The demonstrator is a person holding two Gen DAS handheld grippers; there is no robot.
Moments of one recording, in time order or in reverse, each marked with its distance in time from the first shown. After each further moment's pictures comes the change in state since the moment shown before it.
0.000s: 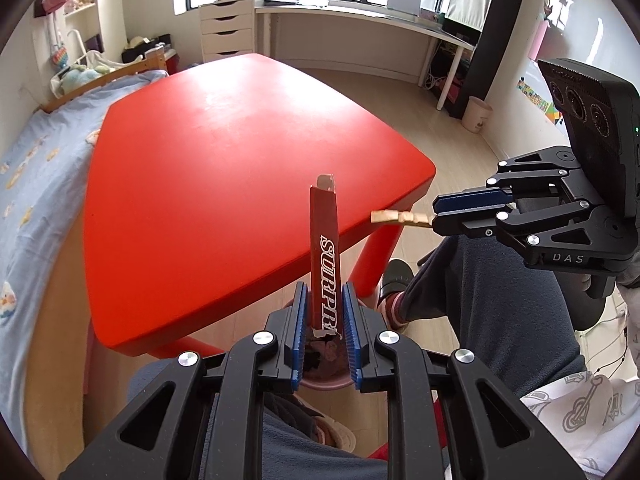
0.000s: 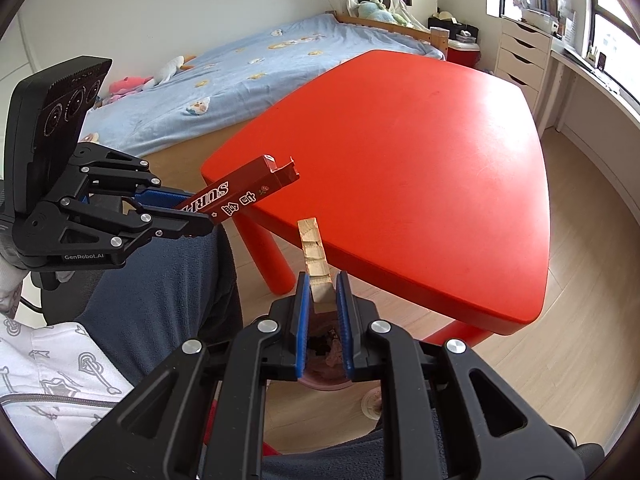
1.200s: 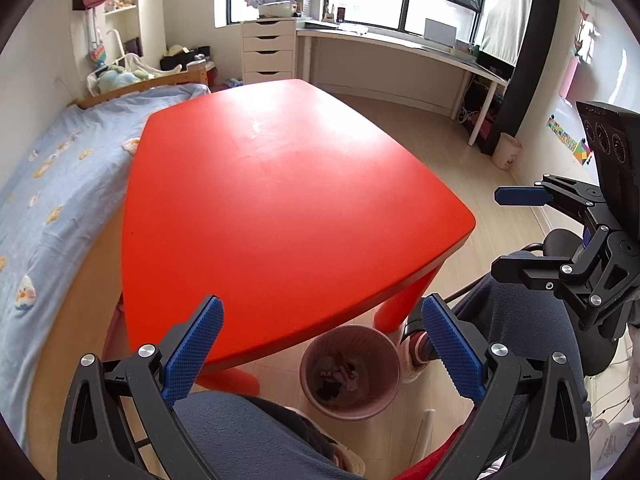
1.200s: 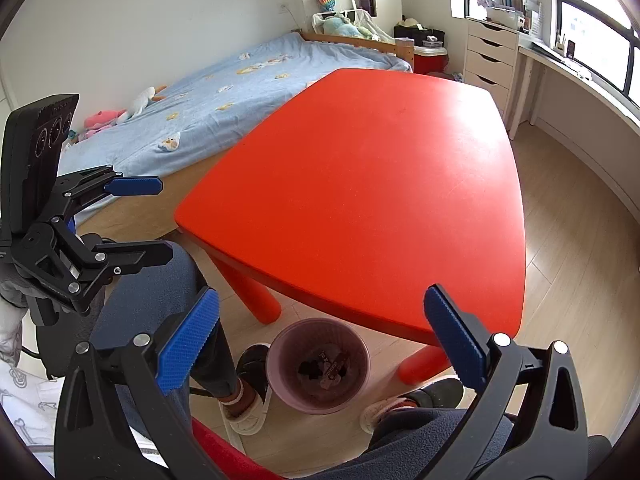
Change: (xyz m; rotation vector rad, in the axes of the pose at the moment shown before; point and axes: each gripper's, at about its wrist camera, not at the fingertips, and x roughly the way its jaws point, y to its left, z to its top) left arm -0.016 0.034 0.027 -0.085 -0.101 0.098; right arm -0.013 -0.015 0.031 0.099 -0.086 -0.056
